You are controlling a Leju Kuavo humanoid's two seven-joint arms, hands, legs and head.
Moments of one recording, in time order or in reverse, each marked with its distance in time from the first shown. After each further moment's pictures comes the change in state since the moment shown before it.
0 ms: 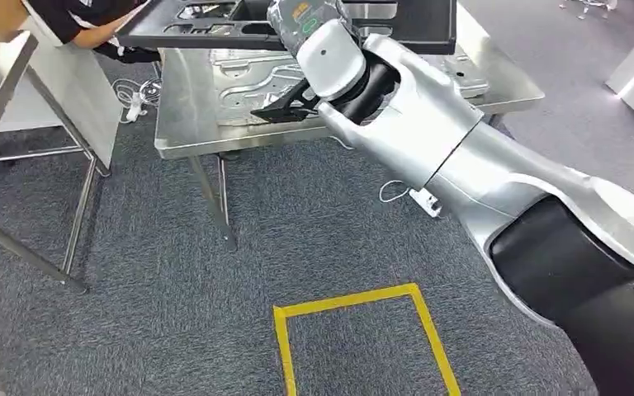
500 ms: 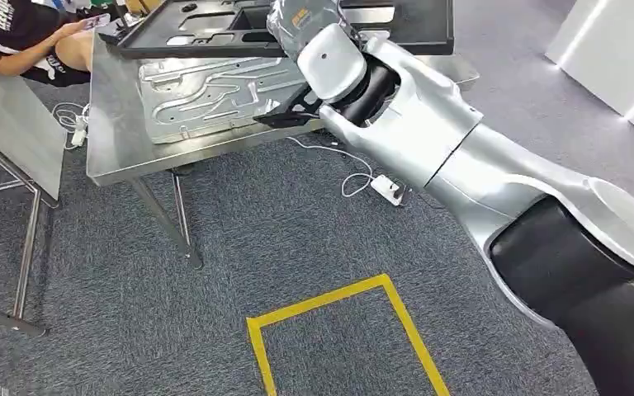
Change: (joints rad) left arm -0.004 -0.002 -0.035 0.000 0.032 0.013 0.014; right arm 0.008 0.010 0.007 0.000 0.000 0.000 -0.038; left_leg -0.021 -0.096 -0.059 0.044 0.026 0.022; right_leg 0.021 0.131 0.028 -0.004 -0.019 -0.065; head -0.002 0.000
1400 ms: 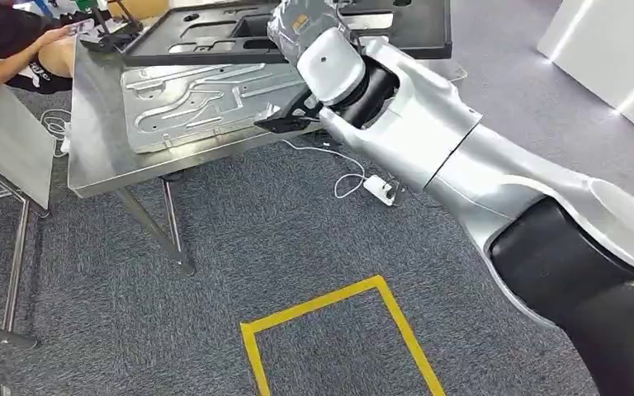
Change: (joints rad) left arm 0.016 -0.001 -0.069 0.000 0.072 0.008 0.019; right arm 0.004 -0.003 0.023 0.004 -0.032 0.016 -0.005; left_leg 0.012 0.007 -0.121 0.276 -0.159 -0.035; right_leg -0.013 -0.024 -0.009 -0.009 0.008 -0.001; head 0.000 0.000
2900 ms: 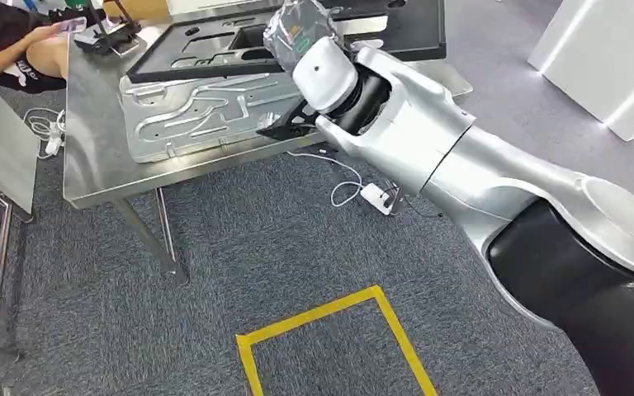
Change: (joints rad) left arm 0.010 0.008 -0.064 0.000 0.023 0.008 0.015; right arm -0.017 -0.006 0.063 0.015 -0.003 -0.009 -0.015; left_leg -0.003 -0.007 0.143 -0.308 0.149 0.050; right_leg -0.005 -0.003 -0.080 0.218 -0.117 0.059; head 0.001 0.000
